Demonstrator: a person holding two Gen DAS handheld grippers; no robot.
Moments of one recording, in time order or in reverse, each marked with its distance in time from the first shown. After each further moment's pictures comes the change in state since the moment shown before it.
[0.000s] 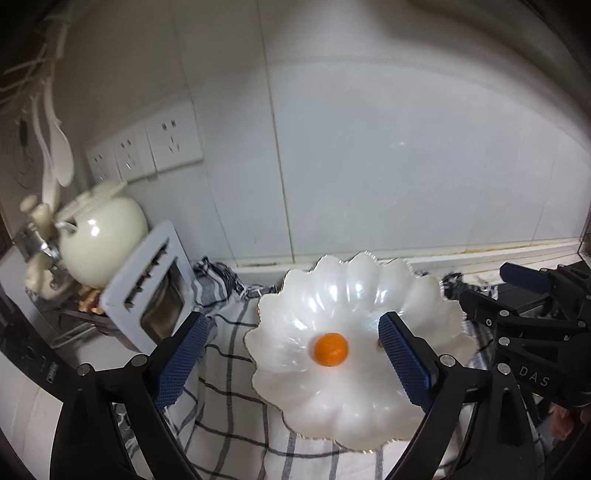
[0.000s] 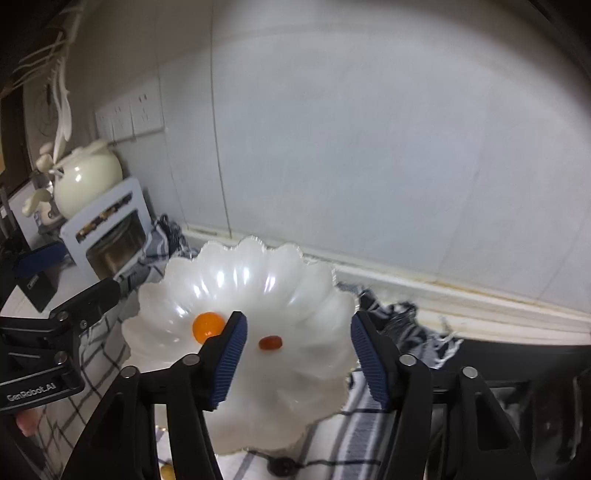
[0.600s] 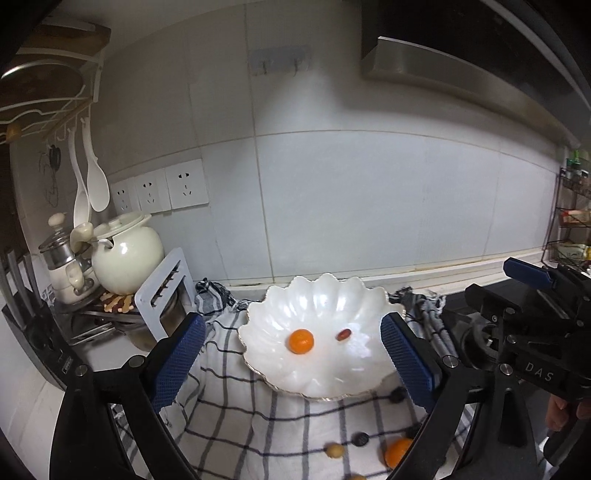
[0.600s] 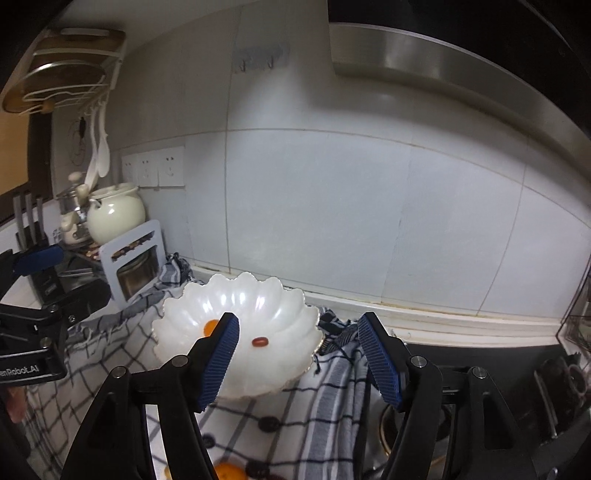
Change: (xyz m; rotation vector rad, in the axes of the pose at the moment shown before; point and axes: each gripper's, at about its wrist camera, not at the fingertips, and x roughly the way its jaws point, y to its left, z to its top) left arm -0.118 -0.011 -0.034 0.010 -0.153 -0.074; right arm -0.132 0.008 -0.047 -0.010 -0.224 -0.084
